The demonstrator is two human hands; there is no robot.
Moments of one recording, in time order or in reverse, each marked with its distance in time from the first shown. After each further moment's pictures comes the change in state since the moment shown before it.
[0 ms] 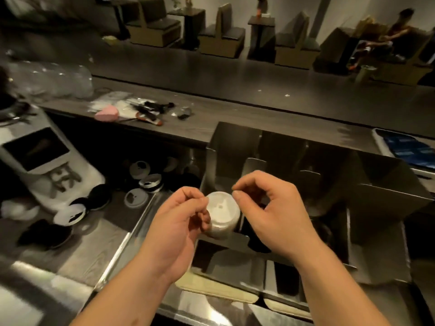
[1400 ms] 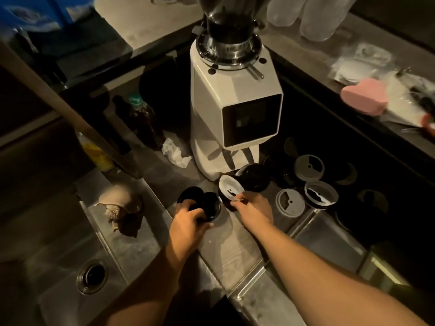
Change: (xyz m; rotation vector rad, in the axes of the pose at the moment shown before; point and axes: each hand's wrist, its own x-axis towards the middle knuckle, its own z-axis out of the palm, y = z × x) left_hand 0.103 -0.060 -0.507 1.232 0.675 -0.080; right_hand 0.169 0.041 0.555 -0.121 -0.670 0.468
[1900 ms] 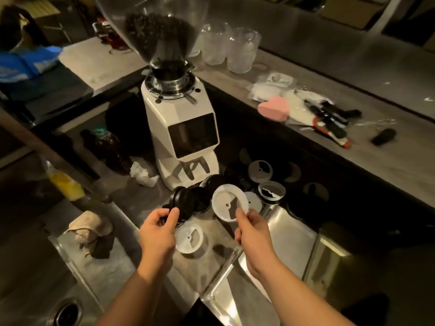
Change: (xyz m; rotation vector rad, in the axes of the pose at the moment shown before) left_hand -0.044 0.111 -0.050 -0.871 0.323 -0.310; right_hand -0.145 -0.001 -0.095 0.922 0.083 0.140
